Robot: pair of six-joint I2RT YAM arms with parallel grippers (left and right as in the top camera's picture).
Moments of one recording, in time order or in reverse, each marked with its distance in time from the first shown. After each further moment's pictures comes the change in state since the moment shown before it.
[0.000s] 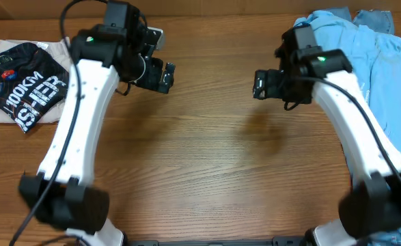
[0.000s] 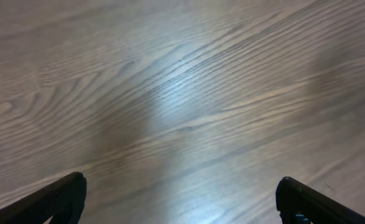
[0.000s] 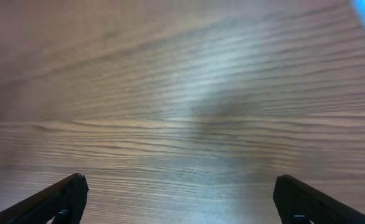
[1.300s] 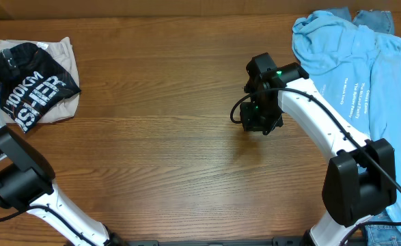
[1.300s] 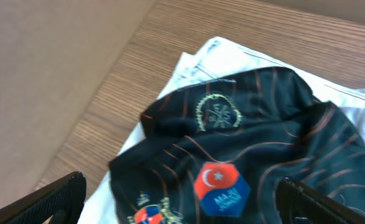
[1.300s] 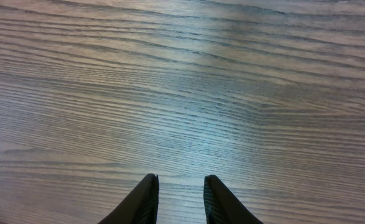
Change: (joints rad) left arm 0.792 0.389 0.001 0.795 -0.224 0.113; right arm 0.145 0.162 -0.109 -0.092 -0.098 -0.023
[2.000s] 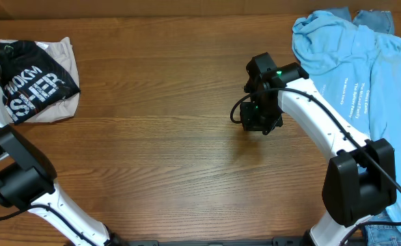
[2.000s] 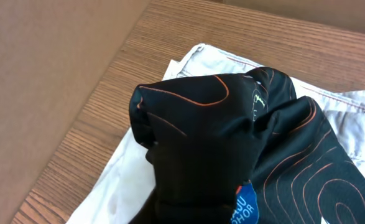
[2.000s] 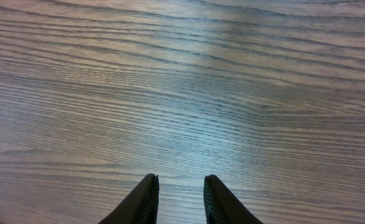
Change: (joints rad) left arm -0.016 0.000 0.000 0.017 0.003 0.006; right arm 0.000 0.000 0.000 0.003 0.000 0.000
